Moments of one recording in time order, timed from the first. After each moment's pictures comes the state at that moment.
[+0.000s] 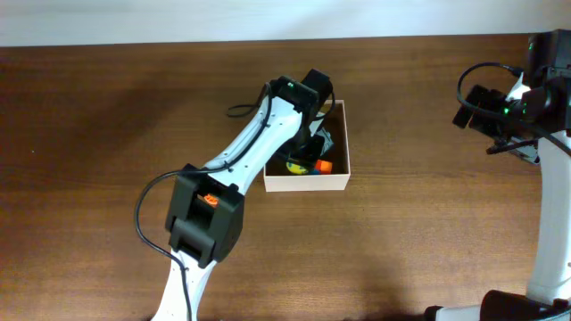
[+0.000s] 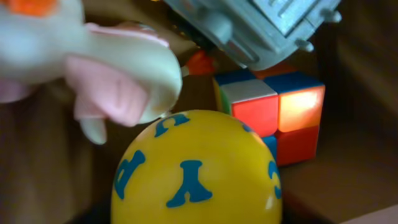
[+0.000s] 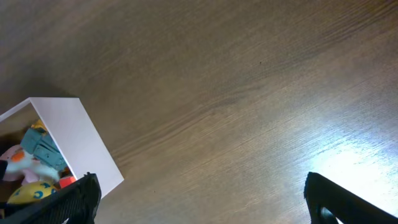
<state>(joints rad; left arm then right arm) -0.59 2.29 2.07 -1.33 0.10 -0.18 -0.20 1.58 1.84 -1.42 0.03 0.35</state>
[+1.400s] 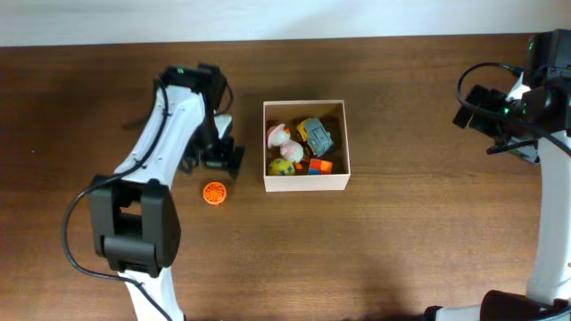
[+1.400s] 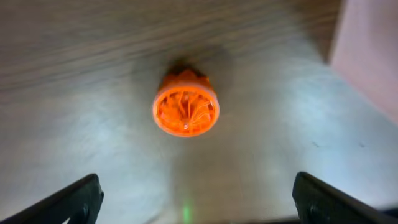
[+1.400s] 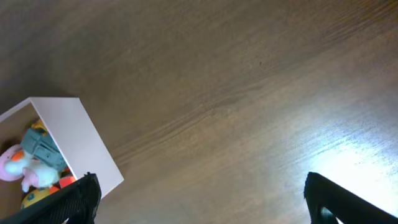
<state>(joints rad) -0.21 2.06 1.74 -1.45 0.03 -0.03 -0.20 1.58 1.84 -1.42 0.03 0.34</state>
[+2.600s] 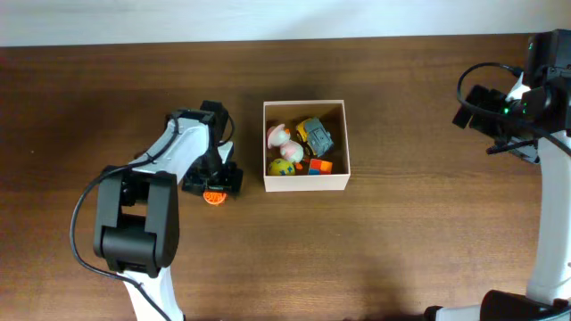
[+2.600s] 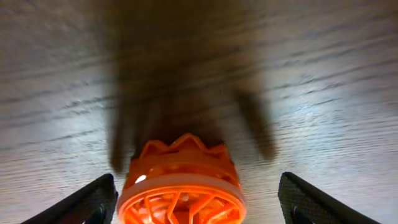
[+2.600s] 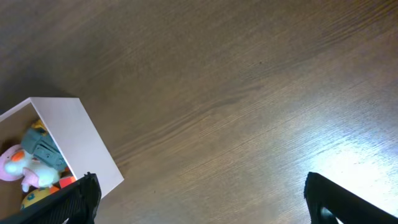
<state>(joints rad) -0.20 2.06 1.40 -1.08 0.04 -0.06 -0.20 1.58 1.84 -1.42 0.03 0.35</state>
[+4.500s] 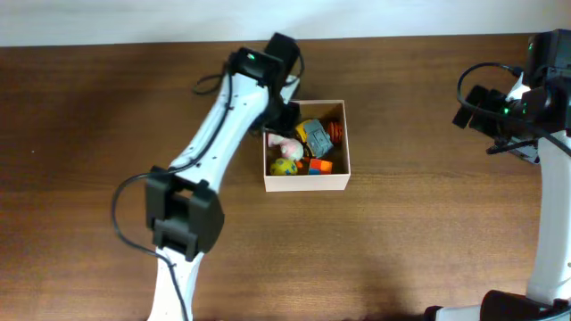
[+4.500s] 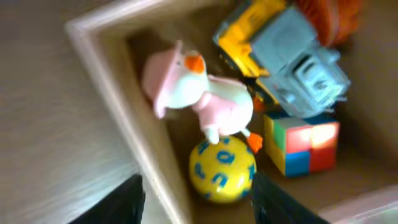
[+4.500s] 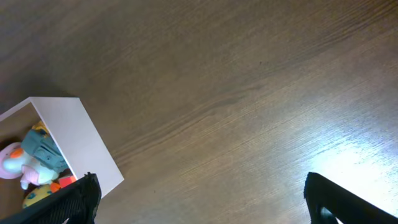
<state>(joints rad) -0.44 2.25 2.26 -1.40 0.07 -0.11 -0.20 1.58 1.84 -1.42 0.03 0.34</state>
